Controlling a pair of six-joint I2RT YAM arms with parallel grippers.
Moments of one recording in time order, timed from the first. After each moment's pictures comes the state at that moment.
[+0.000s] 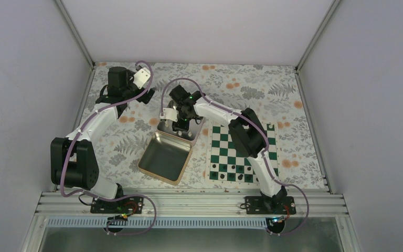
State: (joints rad) left arm -0.12 1.50 1.10 -0.11 0.24 0.51; right arm 0.79 2.28 1.87 -0.83 -0.30 -0.68
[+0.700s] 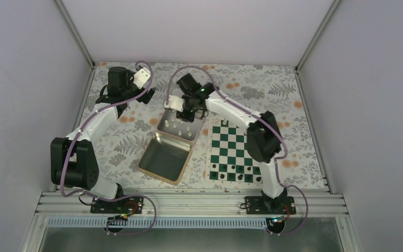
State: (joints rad) left arm -0.12 1.50 1.10 -0.11 0.24 0.51; right arm 0.76 2.13 1.84 -0.83 -0.26 -0.67
